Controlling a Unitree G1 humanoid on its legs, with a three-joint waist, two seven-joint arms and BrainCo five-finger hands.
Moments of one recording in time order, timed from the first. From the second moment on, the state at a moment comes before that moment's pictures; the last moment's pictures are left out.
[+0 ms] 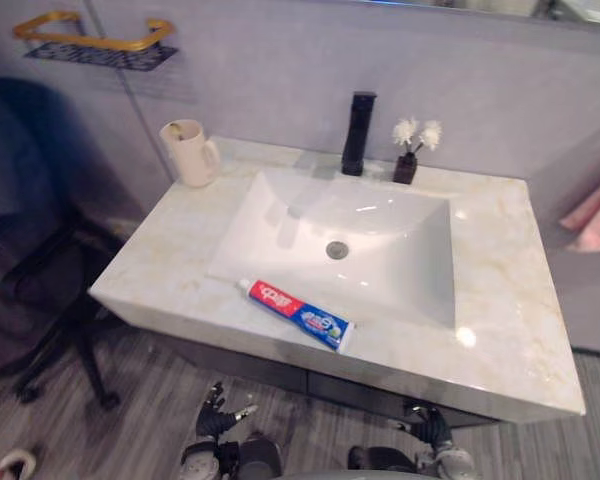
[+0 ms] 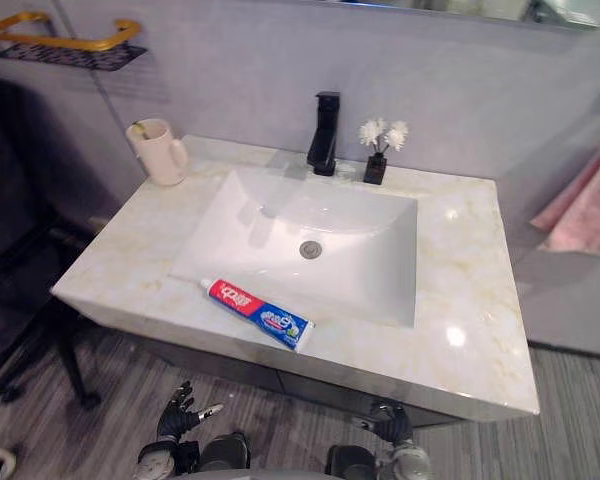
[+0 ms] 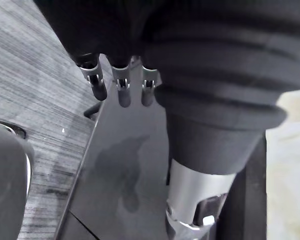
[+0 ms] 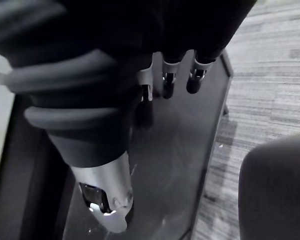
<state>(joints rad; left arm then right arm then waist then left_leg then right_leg) 0.22 0.05 0.08 0.72 -0.03 -0.20 0.09 0.20 -0.06 -0.12 0.75 -0.09 -0.13 -0.06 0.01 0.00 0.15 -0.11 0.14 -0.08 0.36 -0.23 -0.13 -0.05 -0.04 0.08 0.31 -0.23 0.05</state>
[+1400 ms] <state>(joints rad) 0.28 0.22 0.58 0.05 -0.11 -0.19 0.20 0.21 -0.15 -0.31 0.93 0.16 -0.13 -0.06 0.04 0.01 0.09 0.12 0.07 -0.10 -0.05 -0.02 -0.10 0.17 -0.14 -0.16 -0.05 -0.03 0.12</state>
